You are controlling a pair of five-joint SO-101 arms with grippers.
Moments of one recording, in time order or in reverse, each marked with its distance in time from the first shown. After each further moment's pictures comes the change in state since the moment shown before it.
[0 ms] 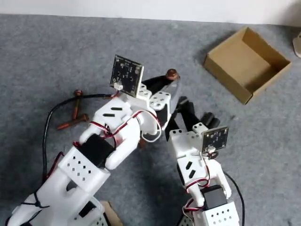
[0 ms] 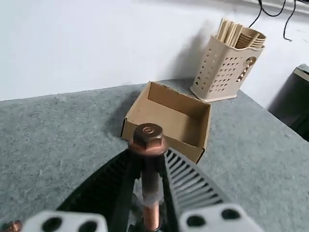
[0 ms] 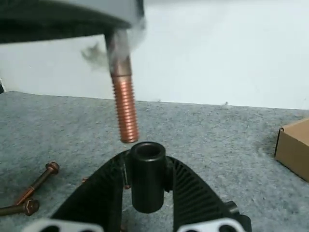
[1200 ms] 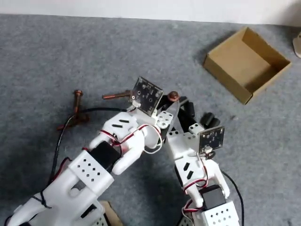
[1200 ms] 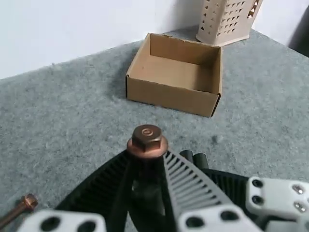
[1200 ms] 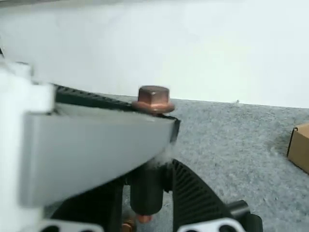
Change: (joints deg) left arm 0.5 -0.4 14.6 -4.6 -10.1; right arm -1.9 0.1 0.0 0.2 0.1
